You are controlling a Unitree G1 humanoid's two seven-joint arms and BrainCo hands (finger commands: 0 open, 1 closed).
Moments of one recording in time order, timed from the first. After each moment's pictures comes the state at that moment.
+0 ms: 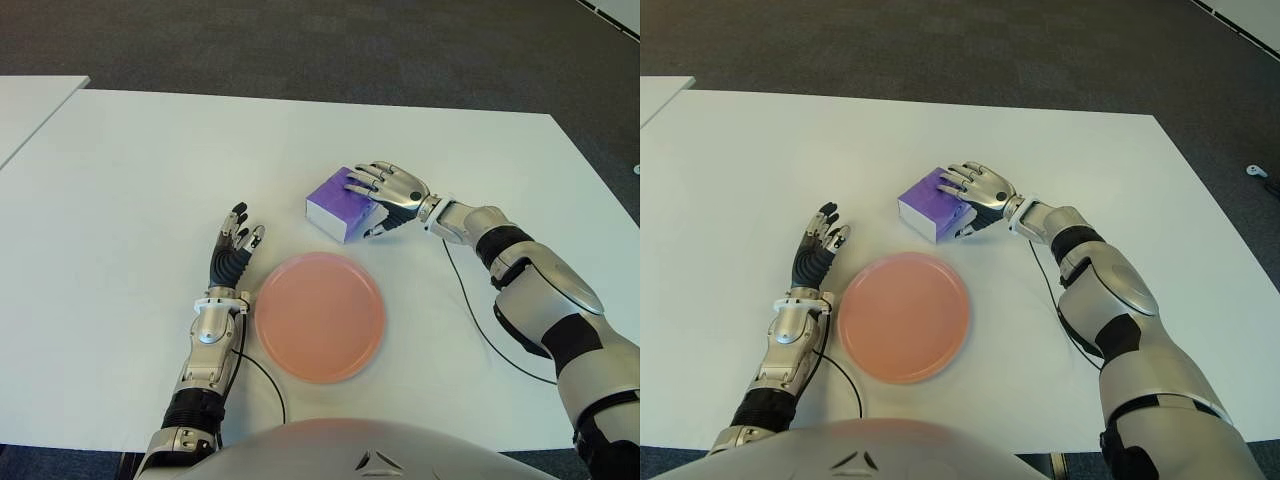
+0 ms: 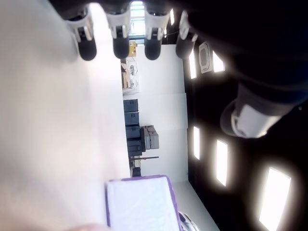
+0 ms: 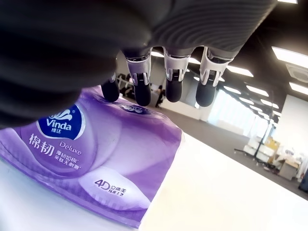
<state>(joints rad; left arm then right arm) 0.04 0.02 0.05 0.36 0.05 -0.46 0.05 -0.99 -0.47 0.93 1.23 -1.20 -0.53 -0.76</state>
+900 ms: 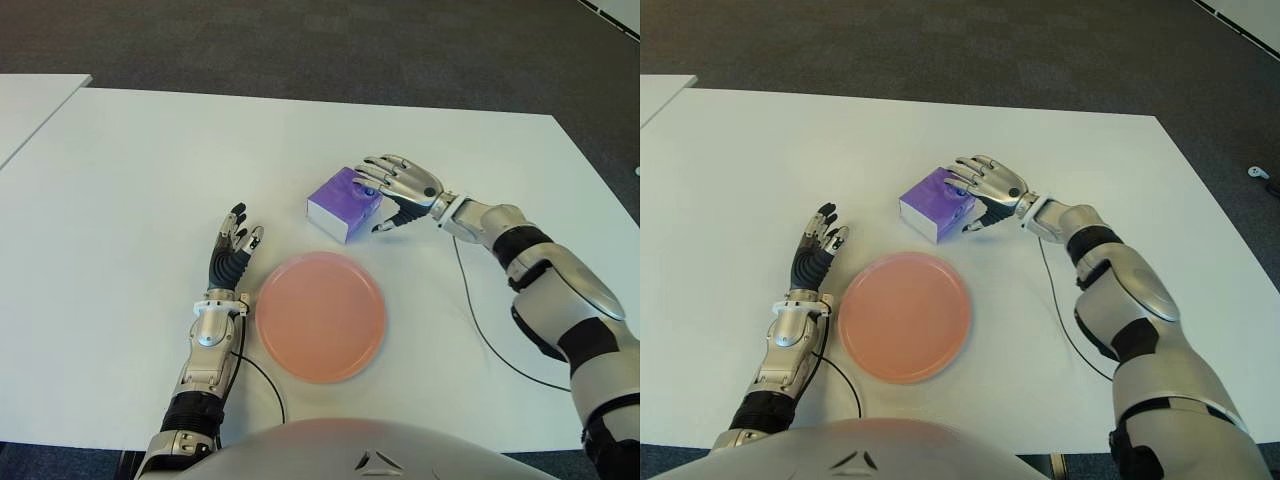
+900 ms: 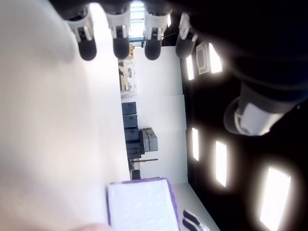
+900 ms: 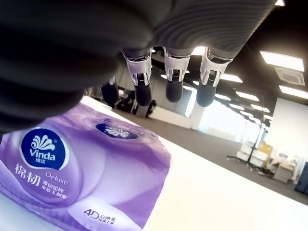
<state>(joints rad) 0.05 0.02 0.05 0.35 0.07 -0.48 0.07 -0.96 -0.60 0.92 1.13 -1.17 -0.60 -0.80</state>
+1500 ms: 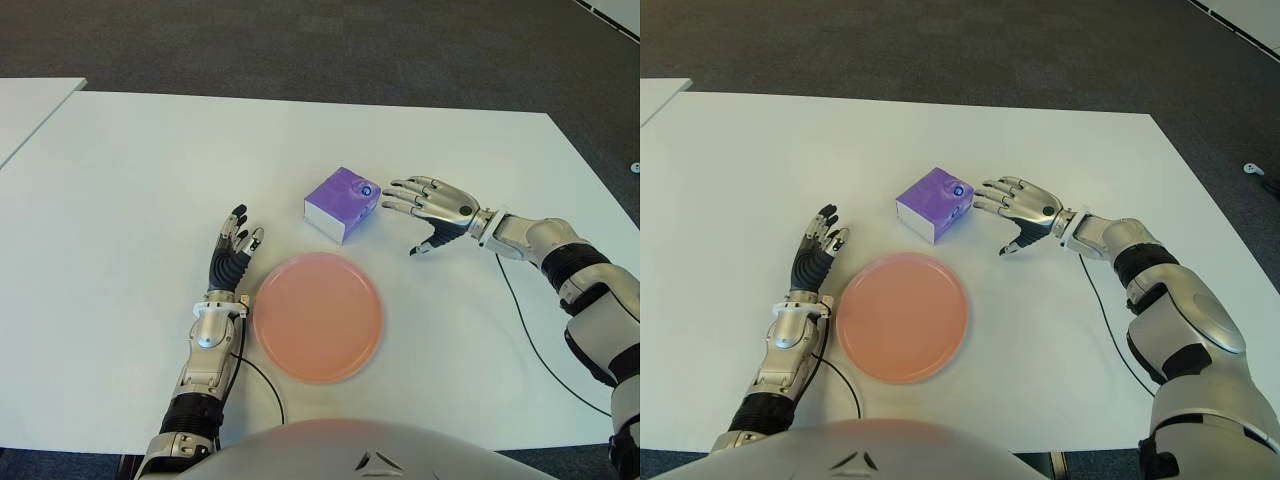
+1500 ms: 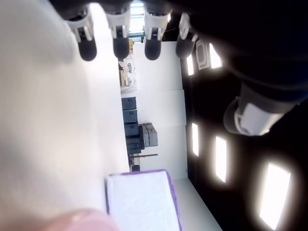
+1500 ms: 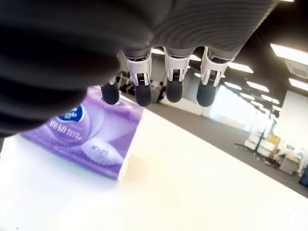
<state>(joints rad) 0.06 0.02 0.04 0.35 0.06 -0.48 0.06 -0.85 -0.80 0.92 0.95 -1.20 -0.66 -0.76</state>
